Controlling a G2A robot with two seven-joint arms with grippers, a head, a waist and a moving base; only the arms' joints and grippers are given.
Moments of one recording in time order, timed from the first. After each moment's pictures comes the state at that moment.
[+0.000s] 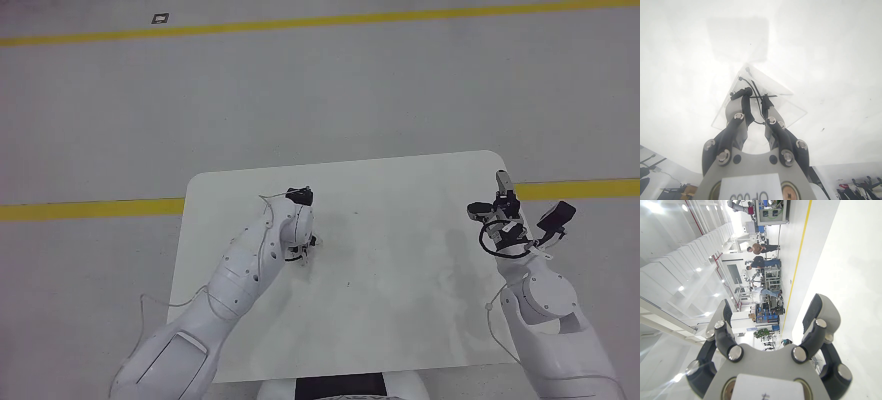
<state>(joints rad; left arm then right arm) 0.92 -1.46 -0.87 -1.14 1.14 0.34 -1.29 -1.73 -1.15 1.60 -1.80 0.42 0.00 0.00</state>
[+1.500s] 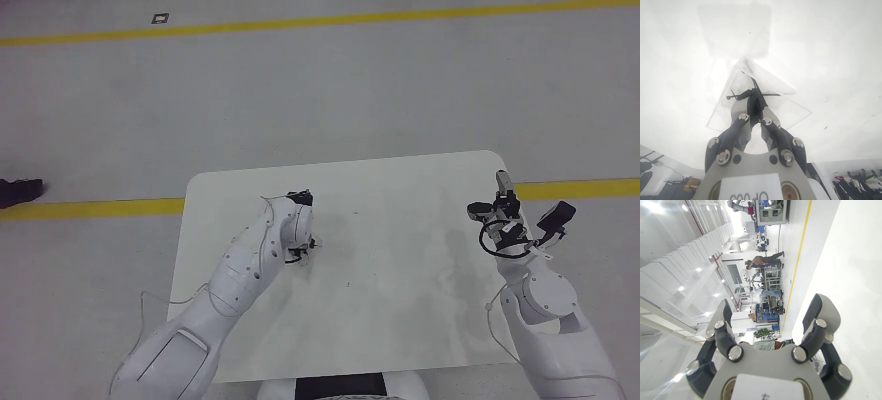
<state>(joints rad) 0.90 -1.47 -0.86 -1.10 1.11 0.34 -1.32 -1.73 -1.15 1.60 -1.80 0.42 0.00 0.00</state>
